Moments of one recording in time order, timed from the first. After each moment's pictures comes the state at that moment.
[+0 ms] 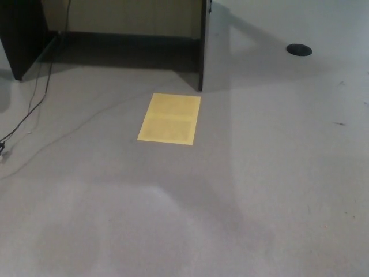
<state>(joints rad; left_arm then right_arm) 0.13 0.45 0.26 0.89 0.06 -0.62 -0.05 -0.30 -0.51 0.32 1.26 -0.42 -0.31 -0.03</state>
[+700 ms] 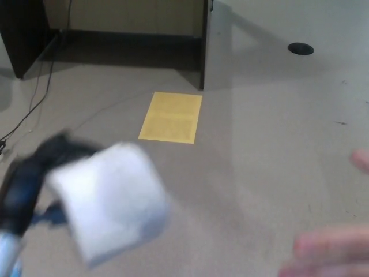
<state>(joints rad) -0.27 0.39 0.05 0.07 0.09 -0.47 -0.09 -0.30 -0.50 0.31 1.26 -0.43 -0.31 -0.03</state>
